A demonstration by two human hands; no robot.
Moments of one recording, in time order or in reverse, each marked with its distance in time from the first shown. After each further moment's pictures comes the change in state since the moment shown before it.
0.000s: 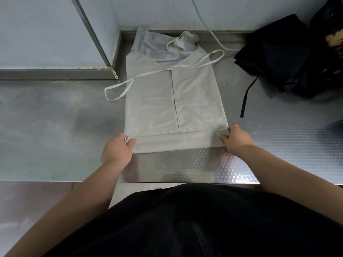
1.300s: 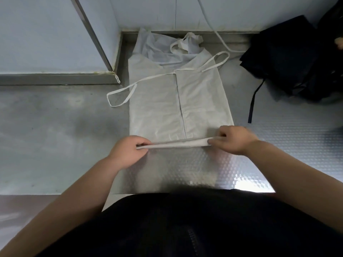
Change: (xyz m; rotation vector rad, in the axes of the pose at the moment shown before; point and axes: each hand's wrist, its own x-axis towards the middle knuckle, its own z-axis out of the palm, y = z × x) left_hand 0.025 0.008 -0.023 -0.131 -0.332 0.422; right_hand 0.010 -0.030 -0.019 -0.305 -0.099 -0.327
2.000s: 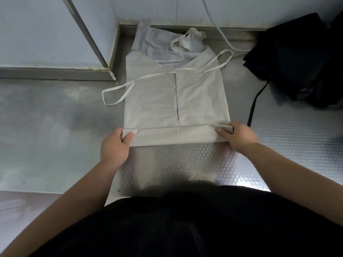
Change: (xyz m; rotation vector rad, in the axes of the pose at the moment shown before) left_hand 0.017 0.002 0.011 0.012 0.389 -0.370; right_hand 0.026 0.025 0.001 0.404 0.140 0.200
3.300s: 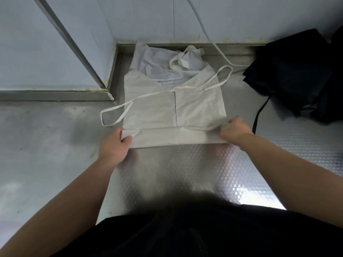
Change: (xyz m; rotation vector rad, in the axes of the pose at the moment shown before) left_hand 0.063 0.026 -0.008 -0.032 -0.044 -0.003; right_hand 0.055 -0.043 -0.027 0.124 -0.072 0.239
